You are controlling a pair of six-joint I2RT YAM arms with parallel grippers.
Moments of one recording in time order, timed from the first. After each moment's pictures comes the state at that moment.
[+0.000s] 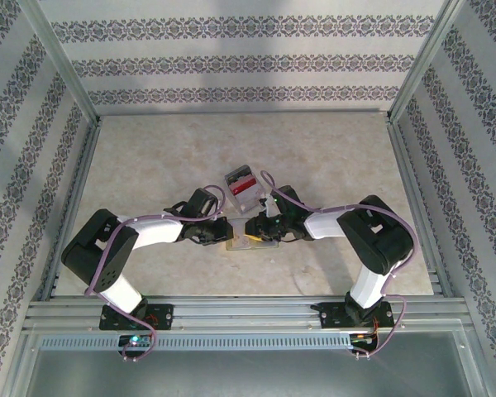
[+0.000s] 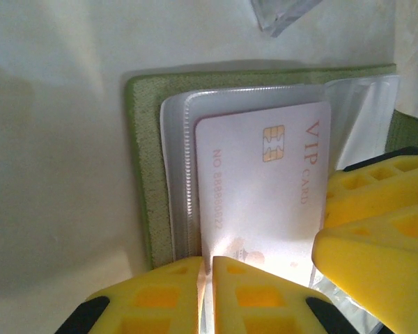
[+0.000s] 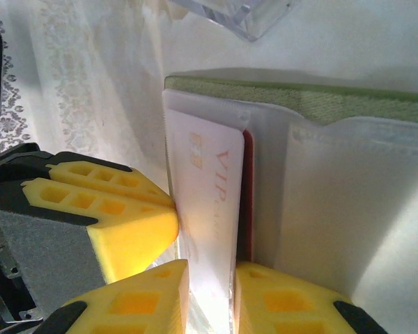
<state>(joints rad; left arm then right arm) -0.56 1.61 0.70 -0.11 0.42 -0.77 0.60 1.76 0.68 0.24 -0.71 0.90</state>
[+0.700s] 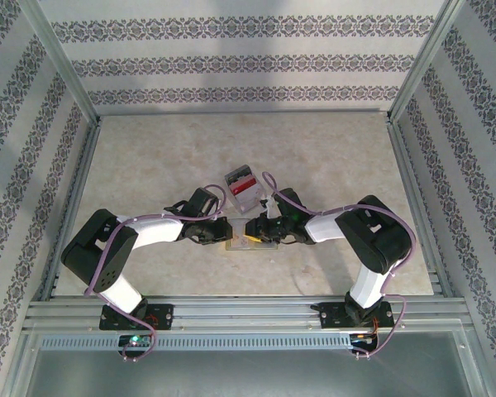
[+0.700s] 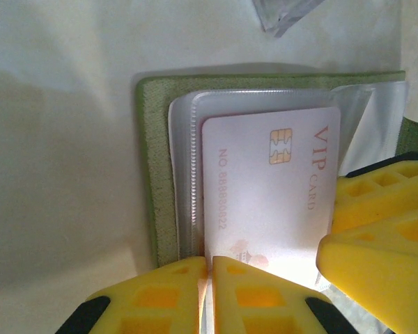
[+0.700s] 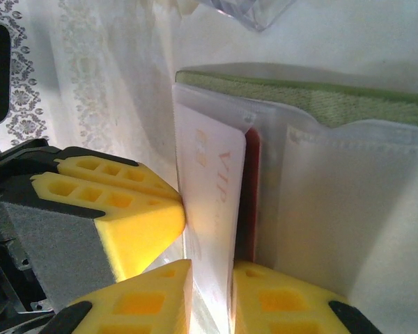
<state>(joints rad) -0.56 1.61 0.71 -0.14 0.40 -0.74 0.60 1.76 0.63 0.36 -0.72 0.95</state>
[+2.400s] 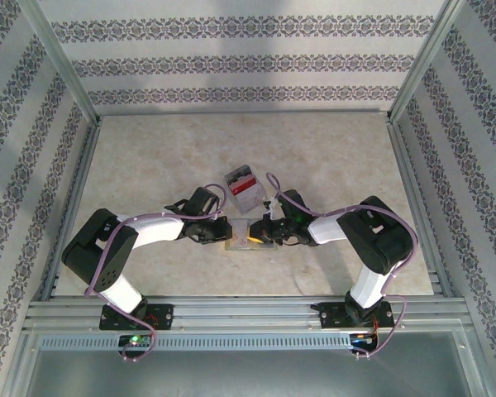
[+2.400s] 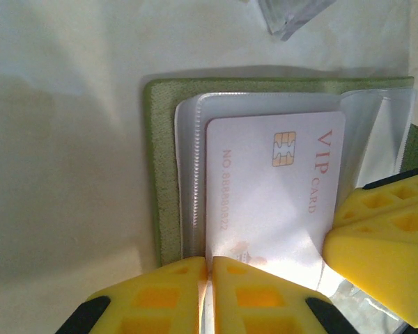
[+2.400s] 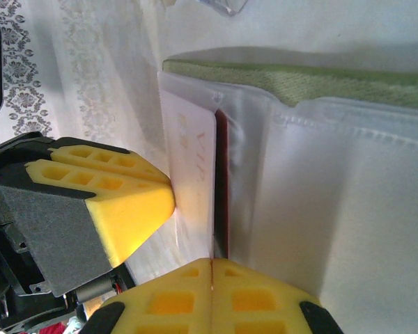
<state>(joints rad) -0.56 1.62 0.73 -0.17 0.38 -0.72 0.58 1.75 0.59 0.38 -0.75 0.97</state>
